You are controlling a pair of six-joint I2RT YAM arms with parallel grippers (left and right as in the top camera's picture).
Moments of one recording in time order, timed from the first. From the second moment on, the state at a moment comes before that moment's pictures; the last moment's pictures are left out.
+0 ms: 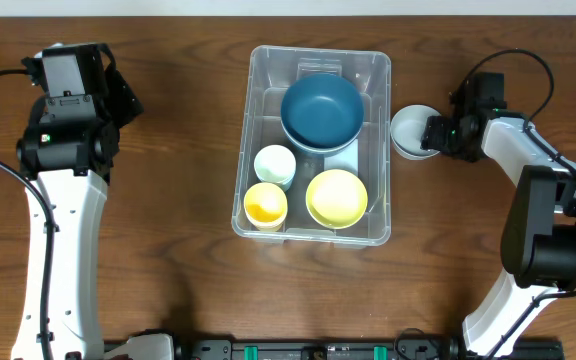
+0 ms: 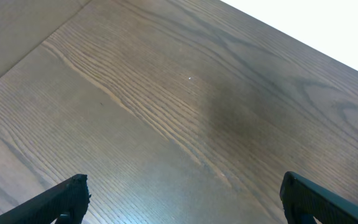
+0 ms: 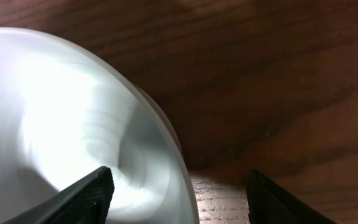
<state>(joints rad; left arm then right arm) 0.08 1.41 1.42 -0.84 -0.38 -0.41 -0.08 1.99 1.25 -0.48 -0.12 0.20</state>
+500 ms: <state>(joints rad) 0.08 1.41 1.42 -0.84 -0.38 -0.41 -0.08 1.99 1.25 -0.48 -0.12 0.19</state>
